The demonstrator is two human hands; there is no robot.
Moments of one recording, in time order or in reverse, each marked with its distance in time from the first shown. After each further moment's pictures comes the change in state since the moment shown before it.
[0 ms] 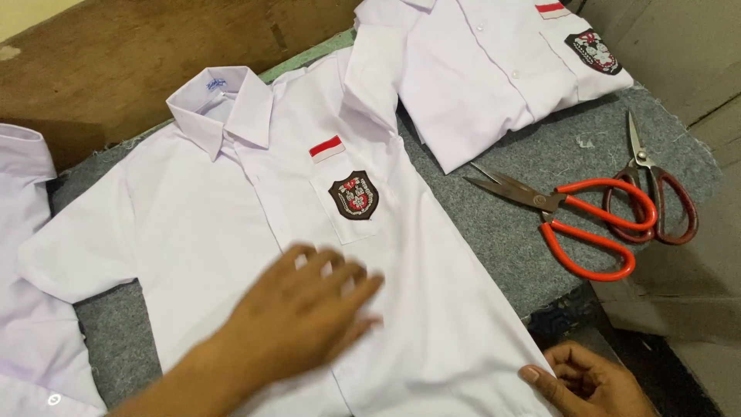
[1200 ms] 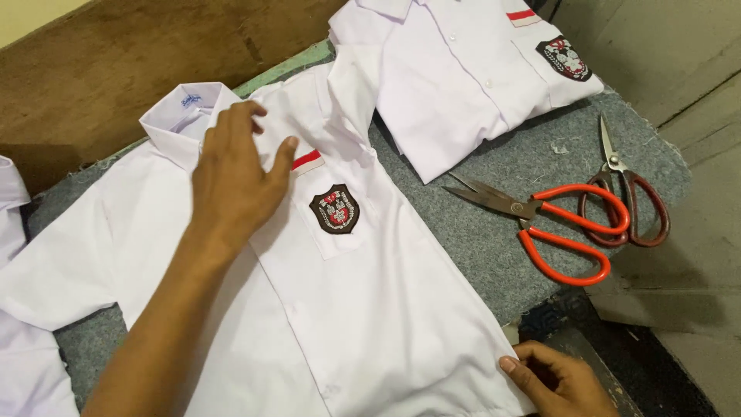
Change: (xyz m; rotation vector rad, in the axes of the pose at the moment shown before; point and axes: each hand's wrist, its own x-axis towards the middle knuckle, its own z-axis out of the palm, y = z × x) left_hand 0.054 -0.122 0.007 -0.258 0.342 -0.869; right_hand 0.006 -0.008 0.011 -0.192 -0.097 -0.118
